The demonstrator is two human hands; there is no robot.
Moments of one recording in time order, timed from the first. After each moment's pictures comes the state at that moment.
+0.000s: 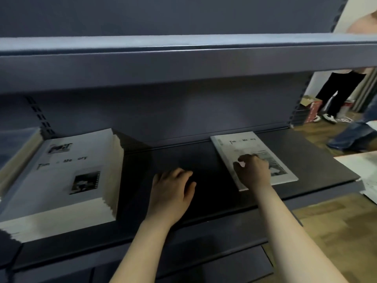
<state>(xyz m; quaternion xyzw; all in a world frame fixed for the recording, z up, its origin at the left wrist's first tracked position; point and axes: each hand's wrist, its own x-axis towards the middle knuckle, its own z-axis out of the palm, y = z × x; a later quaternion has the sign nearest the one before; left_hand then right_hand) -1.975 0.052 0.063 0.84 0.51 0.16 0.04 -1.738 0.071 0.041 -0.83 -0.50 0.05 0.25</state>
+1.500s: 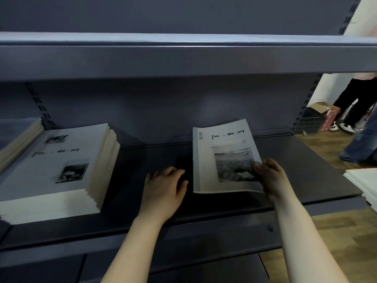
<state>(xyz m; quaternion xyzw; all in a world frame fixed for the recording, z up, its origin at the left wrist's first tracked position) -1.946 0.047 0.057 0.80 0.57 0.17 0.04 -1.667 0.053 0.040 -0.60 -0.31 0.40 0.61</state>
